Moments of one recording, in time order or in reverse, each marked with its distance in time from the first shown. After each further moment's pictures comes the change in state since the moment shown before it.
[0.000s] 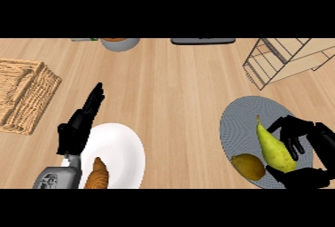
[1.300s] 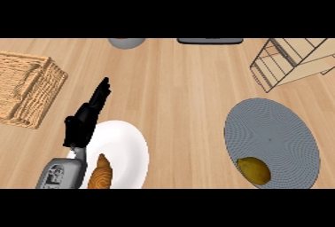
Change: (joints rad) left arm -0.064 -0.014 0.003 0.048 -0.007 -0.019 -0.004; right arm -0.447 -0.257 -0.435 -0.060 -0.190 -0.051 0.430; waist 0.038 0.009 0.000
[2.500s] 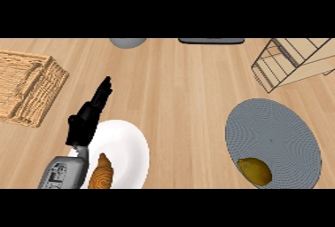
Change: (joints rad) left arm -0.014 -0.011 0.004 0.019 -0.015 0.002 -0.015; right arm -0.383 -0.095 0.163 0.700 0.334 -0.319 -0.406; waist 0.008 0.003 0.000
